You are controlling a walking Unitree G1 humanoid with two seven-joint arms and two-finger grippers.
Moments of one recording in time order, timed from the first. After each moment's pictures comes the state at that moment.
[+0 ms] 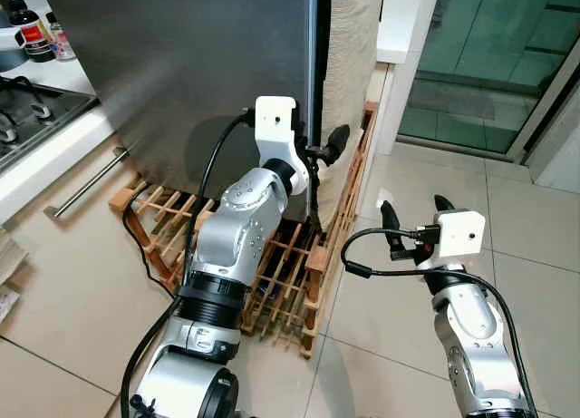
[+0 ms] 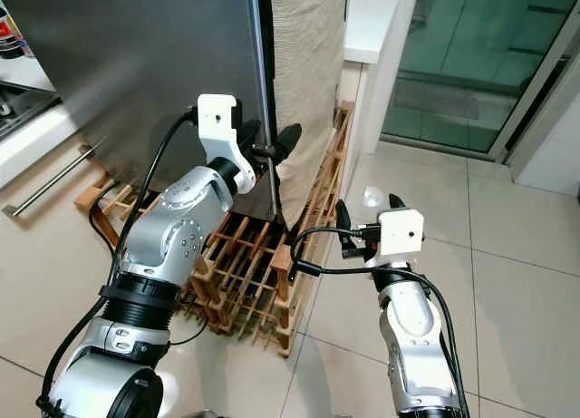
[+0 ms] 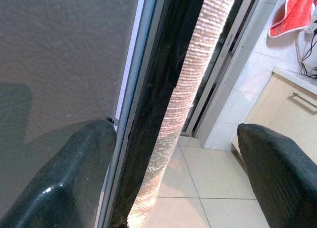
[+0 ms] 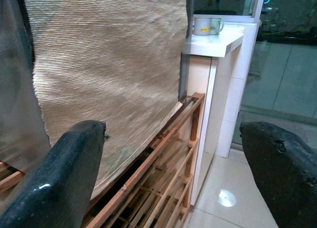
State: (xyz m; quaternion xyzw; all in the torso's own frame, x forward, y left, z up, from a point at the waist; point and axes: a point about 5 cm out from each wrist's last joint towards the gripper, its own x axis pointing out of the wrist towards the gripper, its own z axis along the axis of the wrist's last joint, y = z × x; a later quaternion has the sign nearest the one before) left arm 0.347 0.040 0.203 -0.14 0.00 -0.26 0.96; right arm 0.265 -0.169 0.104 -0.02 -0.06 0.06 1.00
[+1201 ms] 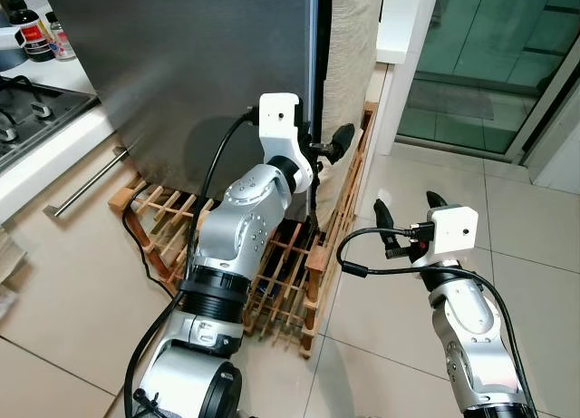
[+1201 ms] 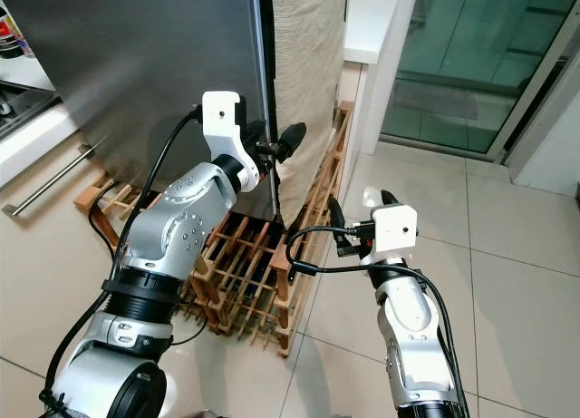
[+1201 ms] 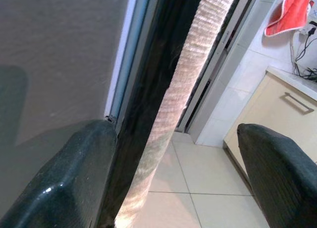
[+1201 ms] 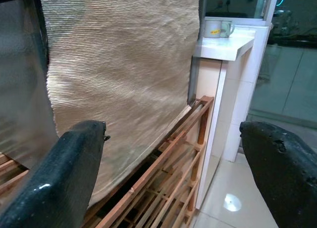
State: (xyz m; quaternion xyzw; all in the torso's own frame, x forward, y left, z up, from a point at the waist) left arm 0.351 0.035 0.207 -0.15 0.02 -0.27 0.95; right arm 0.269 -0.165 0.107 -0.02 -0.06 0.08 0.99
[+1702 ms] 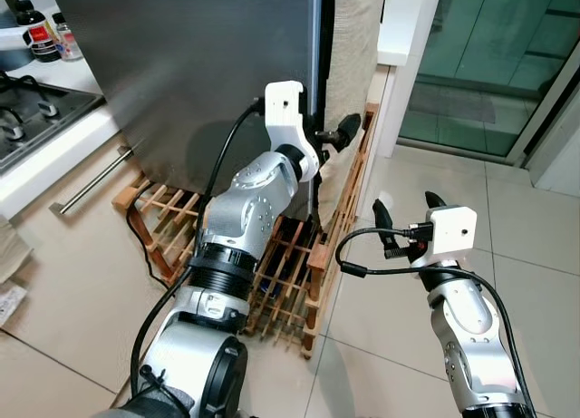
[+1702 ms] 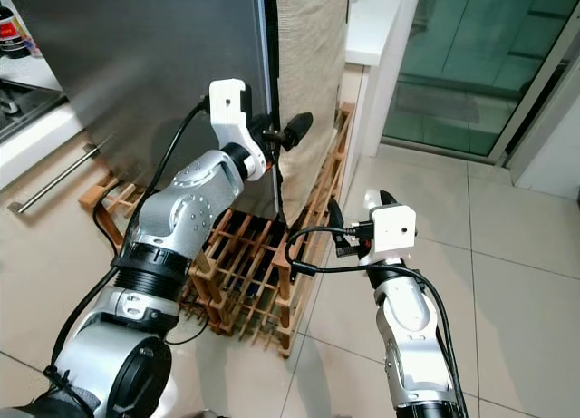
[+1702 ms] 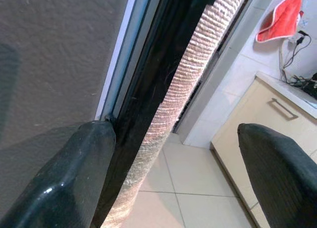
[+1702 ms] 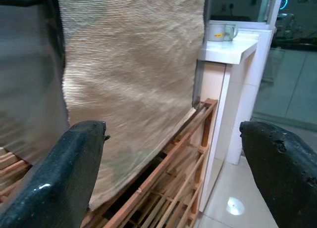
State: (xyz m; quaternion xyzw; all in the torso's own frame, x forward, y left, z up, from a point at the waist) left arm 0.368 0.025 0.209 -0.18 0.04 -0.29 0.94; right arm 0.270 -0.163 0.107 -0.02 -0.06 0.08 0.99
